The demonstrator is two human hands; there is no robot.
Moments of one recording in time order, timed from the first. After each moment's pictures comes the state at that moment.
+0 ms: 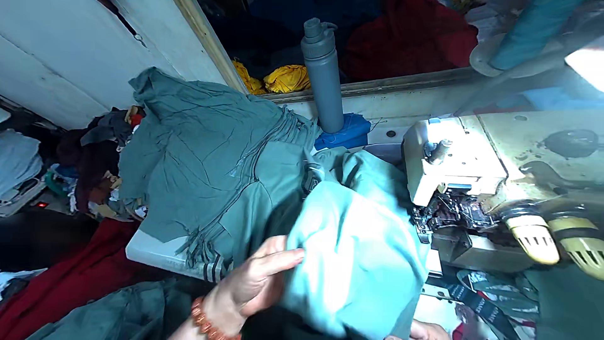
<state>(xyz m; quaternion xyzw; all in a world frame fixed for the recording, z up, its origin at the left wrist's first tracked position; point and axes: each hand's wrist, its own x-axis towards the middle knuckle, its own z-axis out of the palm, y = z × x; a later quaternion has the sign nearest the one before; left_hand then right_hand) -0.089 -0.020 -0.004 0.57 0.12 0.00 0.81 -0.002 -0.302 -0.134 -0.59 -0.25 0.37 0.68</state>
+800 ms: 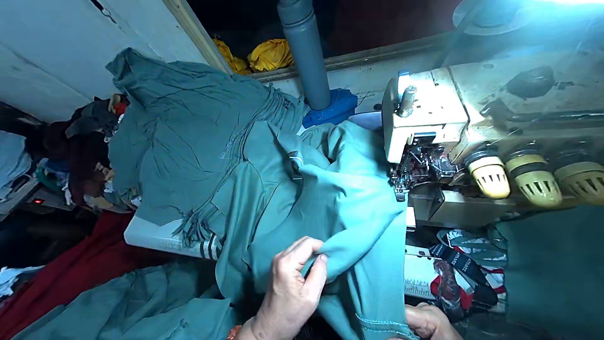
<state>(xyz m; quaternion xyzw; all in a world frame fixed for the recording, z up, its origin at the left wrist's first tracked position) -0.100 -0.103 -0.057 0.88 0.14 0.25 0.38 0.000 -0.329 -0.122 -0.52 -0.42 0.35 0.66</state>
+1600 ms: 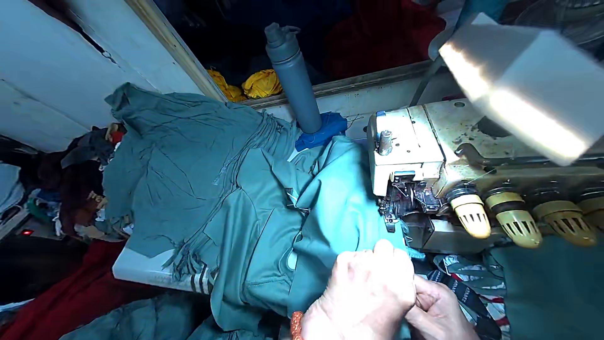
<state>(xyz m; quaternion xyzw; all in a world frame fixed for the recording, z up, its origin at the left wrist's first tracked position) -0.005 -0.150 -0.018 0.97 -0.09 0.23 -0.01 0.031 -0.293 -0.091 -0.54 -0.21 0.28 0.77</state>
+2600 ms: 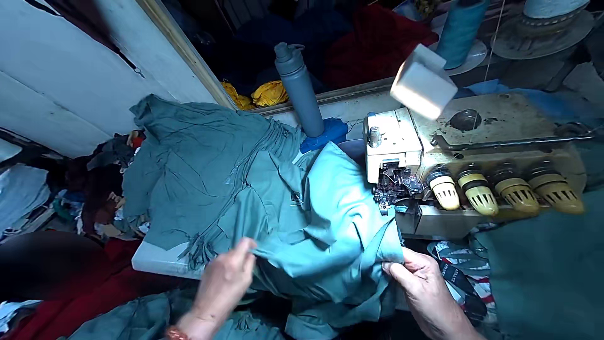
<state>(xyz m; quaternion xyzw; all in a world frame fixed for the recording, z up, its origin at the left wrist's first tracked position) -0.145 -0.016 -0.027 0.96 0.26 0.09 0.04 0.030 -0.275 -0.106 -0.58 -0.20 0.17 0.77</state>
